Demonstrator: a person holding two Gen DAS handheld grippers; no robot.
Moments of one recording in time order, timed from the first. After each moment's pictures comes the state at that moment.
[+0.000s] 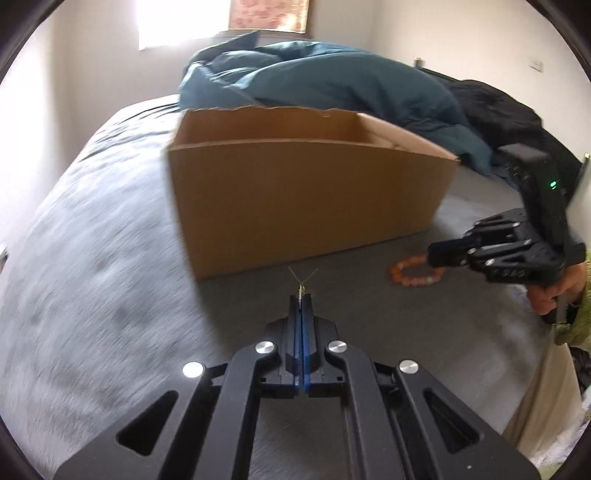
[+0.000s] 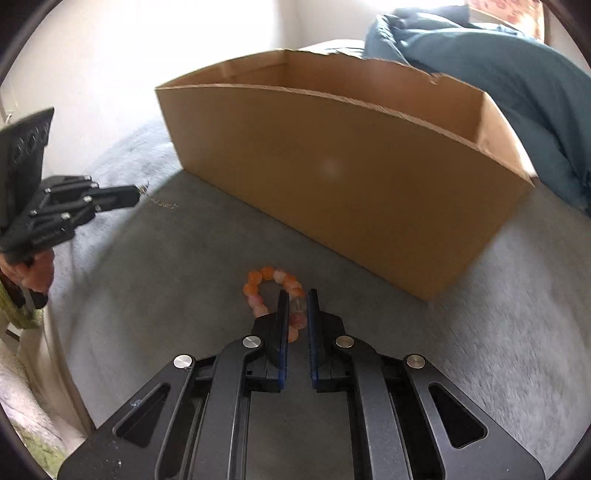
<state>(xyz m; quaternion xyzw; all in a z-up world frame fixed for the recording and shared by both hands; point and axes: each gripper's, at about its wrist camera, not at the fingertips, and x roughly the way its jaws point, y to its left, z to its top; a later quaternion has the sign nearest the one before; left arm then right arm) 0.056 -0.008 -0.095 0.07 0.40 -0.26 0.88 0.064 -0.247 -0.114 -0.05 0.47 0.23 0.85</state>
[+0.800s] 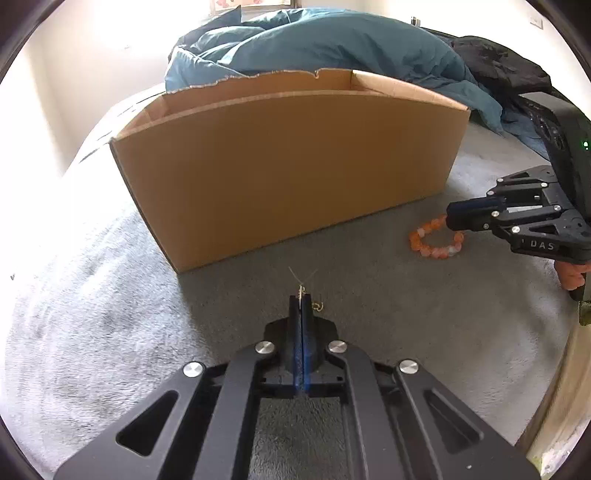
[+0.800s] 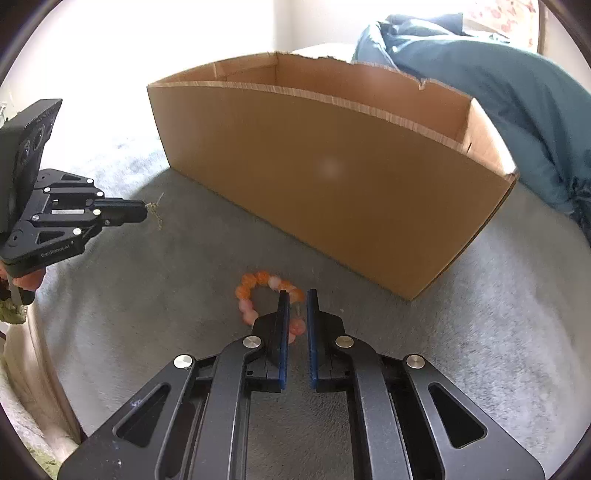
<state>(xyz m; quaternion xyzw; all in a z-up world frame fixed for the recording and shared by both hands) 0.072 -0.042 -0.111 0.13 0.44 -0.23 0.86 0.066 -0.231 -0.117 -0.07 0.45 0.21 0.87</state>
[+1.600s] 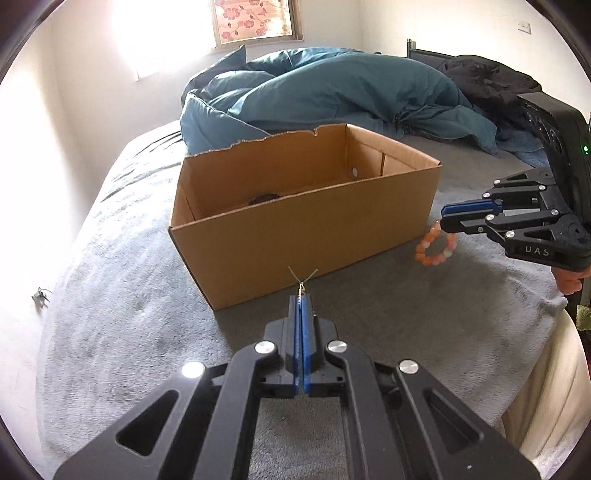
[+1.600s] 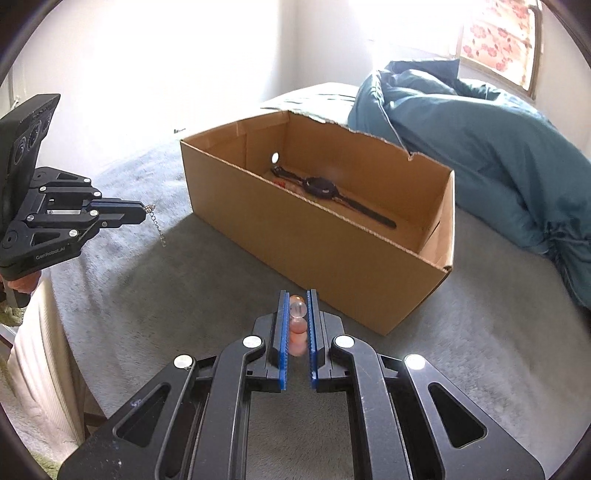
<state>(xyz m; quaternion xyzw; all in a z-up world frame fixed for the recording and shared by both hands) 0.038 -0.040 -0.045 0.15 0.38 -0.21 0.89 0.036 -0.235 -0.049 -0.10 0.39 0.20 0.90</state>
